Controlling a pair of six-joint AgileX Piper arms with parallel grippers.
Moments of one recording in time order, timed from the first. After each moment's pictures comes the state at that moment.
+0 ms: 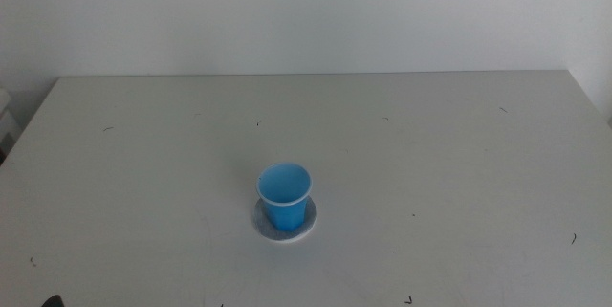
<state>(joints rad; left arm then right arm) -0.07 -0.01 0.03 0.07 0.37 -0.15 0.31 0.54 -0.65 -0.18 0.55 0.26</state>
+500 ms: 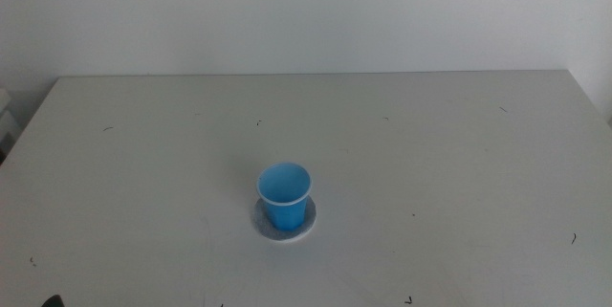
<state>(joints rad) -0.07 -0.01 0.03 0.07 0.37 -0.15 0.11 0.16 -0.27 -0.13 0.38 0.12</state>
